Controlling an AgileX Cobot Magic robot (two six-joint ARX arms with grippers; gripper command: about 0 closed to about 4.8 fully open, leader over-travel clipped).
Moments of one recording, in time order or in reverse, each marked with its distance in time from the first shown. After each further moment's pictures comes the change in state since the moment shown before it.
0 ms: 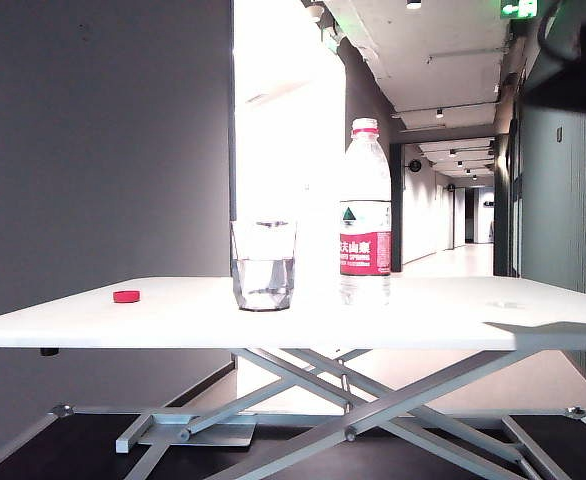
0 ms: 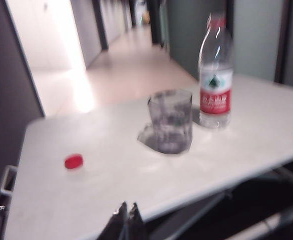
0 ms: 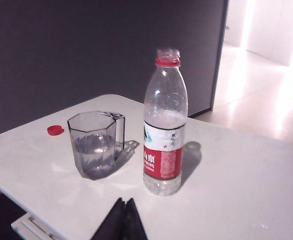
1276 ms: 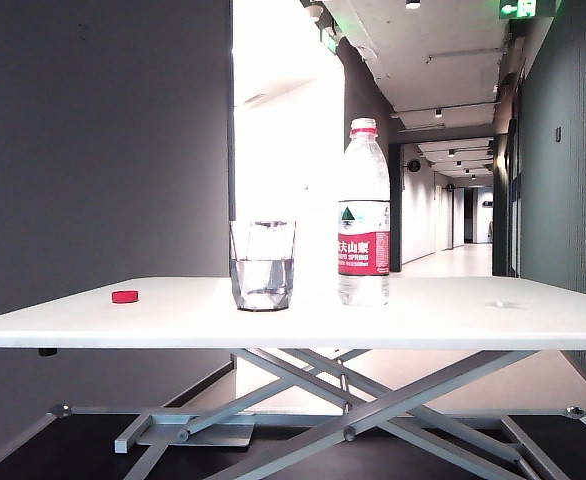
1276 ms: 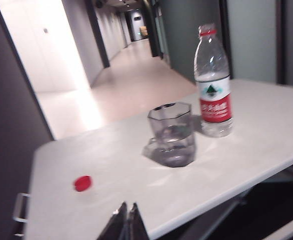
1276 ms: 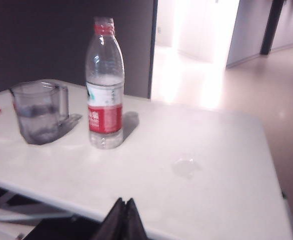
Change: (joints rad) left arm -0.016 -0.008 -0.002 0.046 -0.005 0.114; right arm -0.004 -0.893 -0.238 -0.650 0.254 -0.048
